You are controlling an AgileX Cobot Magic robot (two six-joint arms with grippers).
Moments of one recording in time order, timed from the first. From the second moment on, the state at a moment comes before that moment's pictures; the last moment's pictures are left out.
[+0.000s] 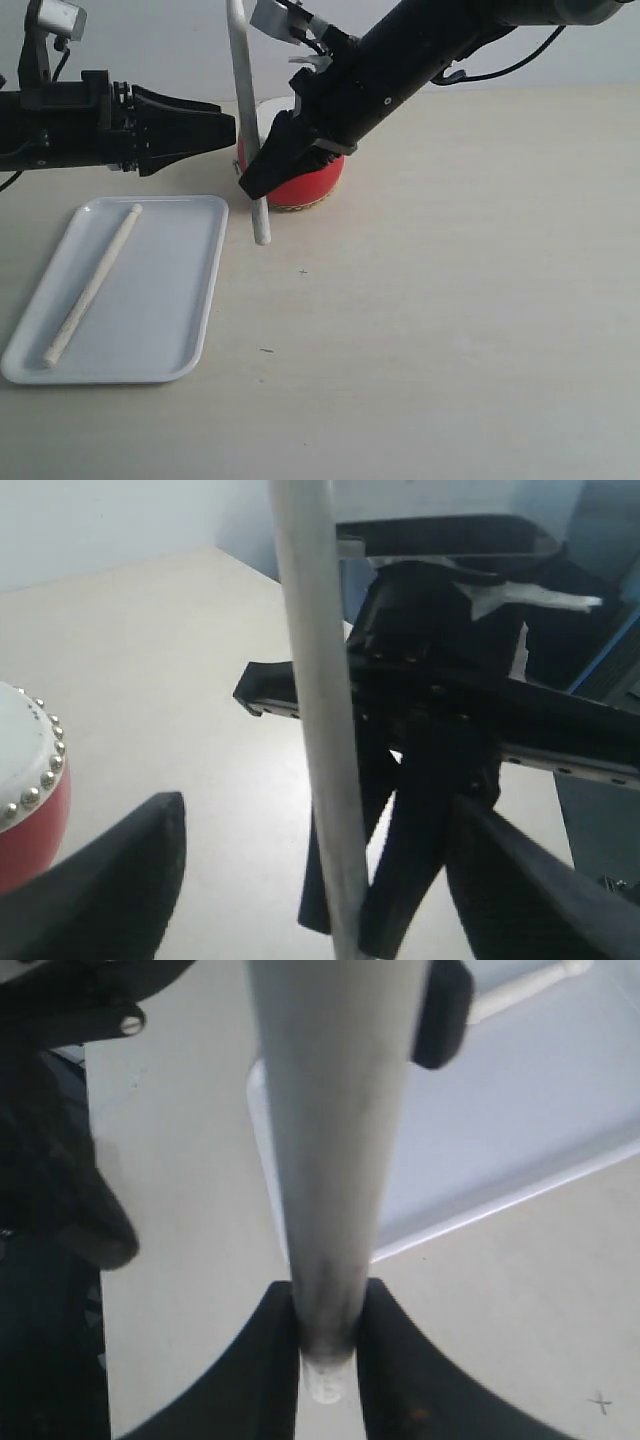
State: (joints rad) left arm -0.12 1.78 -0.90 -1.73 1.21 1.95; right arm 0.45 2.03 -1.56 0.96 1.19 -1.06
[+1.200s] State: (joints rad) left arm -0.17 1.78 -0.91 -1.72 1.22 1.97; right arm 0.49 2.03 -1.56 0.98 1.21 -1.09
